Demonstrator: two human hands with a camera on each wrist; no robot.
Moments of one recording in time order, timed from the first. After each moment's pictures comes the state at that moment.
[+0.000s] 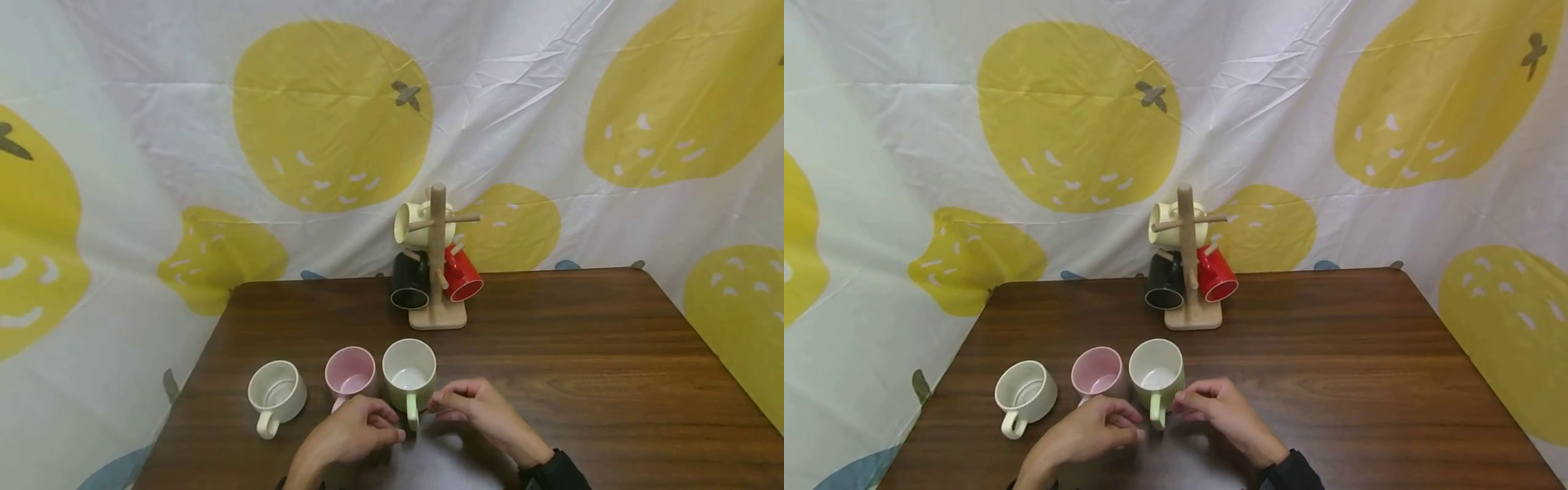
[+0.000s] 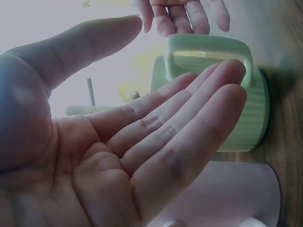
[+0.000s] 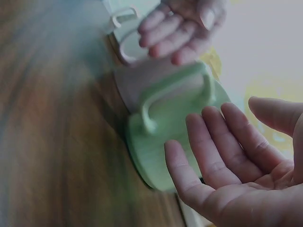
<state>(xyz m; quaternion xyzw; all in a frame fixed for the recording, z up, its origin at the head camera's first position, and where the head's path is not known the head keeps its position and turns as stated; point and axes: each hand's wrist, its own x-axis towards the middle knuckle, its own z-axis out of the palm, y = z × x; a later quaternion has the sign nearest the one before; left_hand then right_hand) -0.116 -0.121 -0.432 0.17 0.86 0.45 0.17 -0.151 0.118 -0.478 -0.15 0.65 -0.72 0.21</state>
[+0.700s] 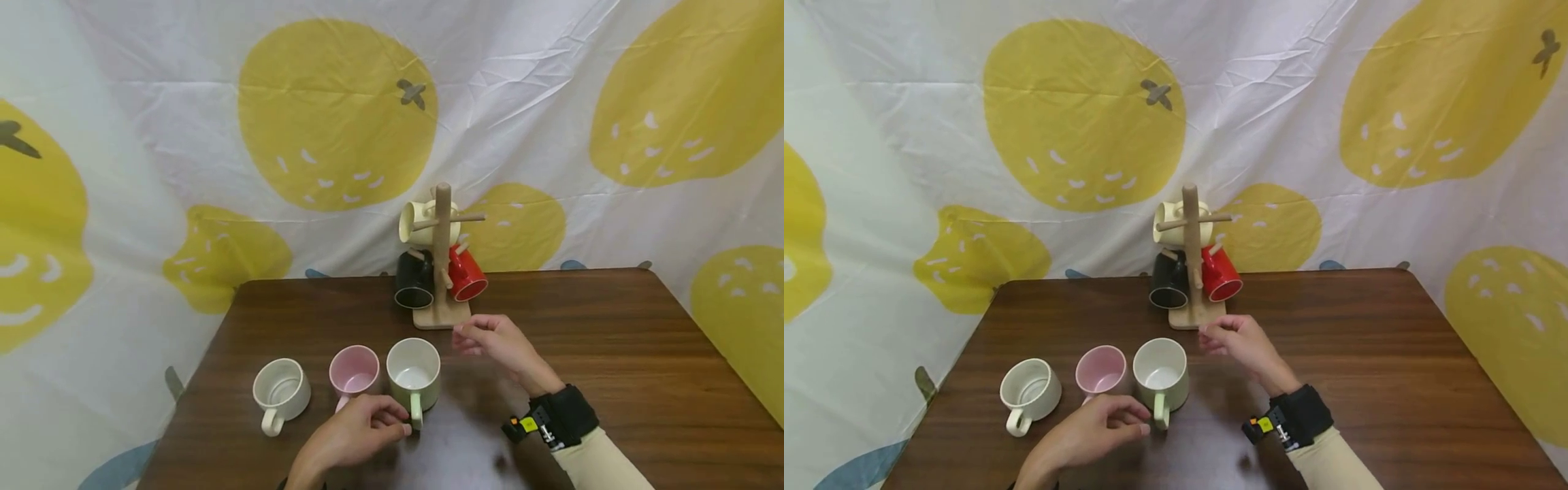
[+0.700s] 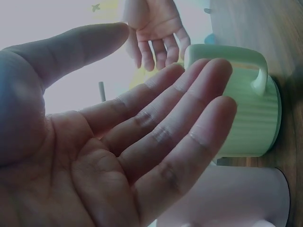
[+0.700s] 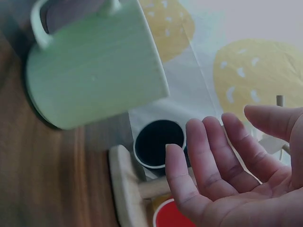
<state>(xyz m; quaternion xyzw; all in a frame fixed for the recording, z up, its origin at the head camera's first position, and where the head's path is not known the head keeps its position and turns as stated) -0.111 -0.118 -0.424 0.20 0.86 0.46 0.14 -0.221 0.143 -0.430 -0.09 0.74 -0.66 0.13</state>
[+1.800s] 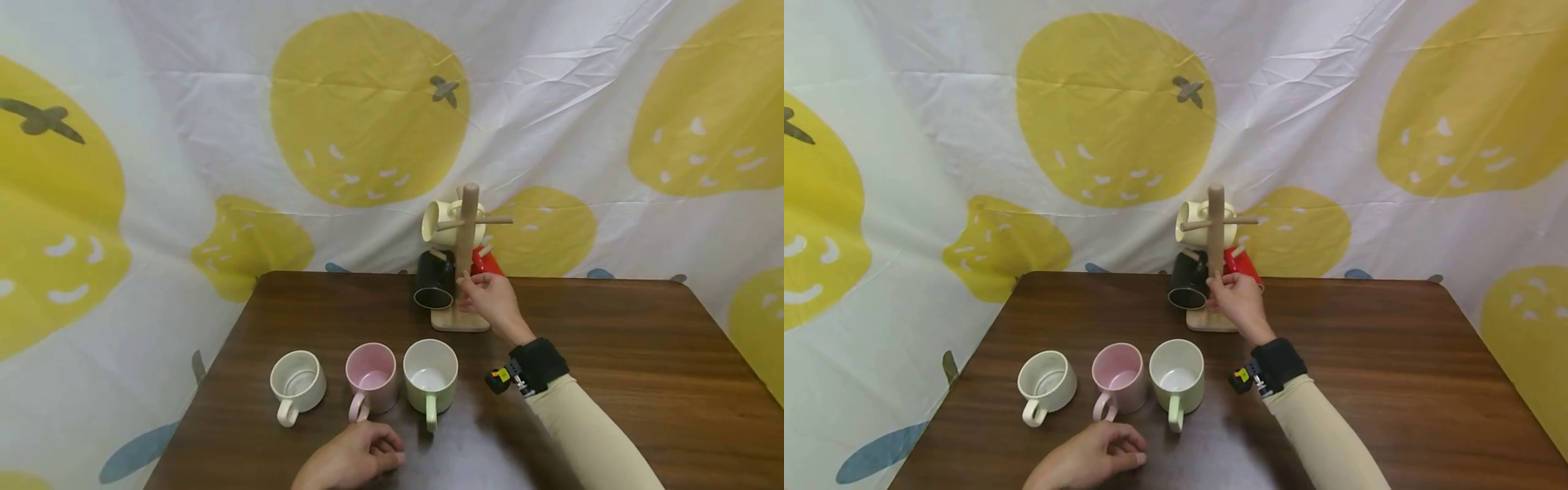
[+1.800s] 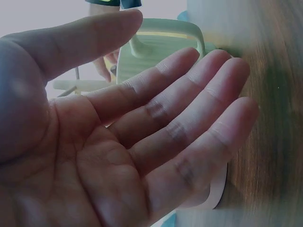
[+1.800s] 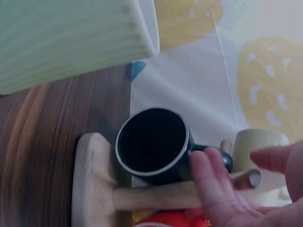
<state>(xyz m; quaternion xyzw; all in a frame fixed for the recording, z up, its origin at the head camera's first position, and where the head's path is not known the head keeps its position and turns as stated) -0.085 -0.139 -0.459 0.17 0.86 0.46 0.17 -0.282 0.106 -0.409 -0.02 0.77 -0.63 0.01</state>
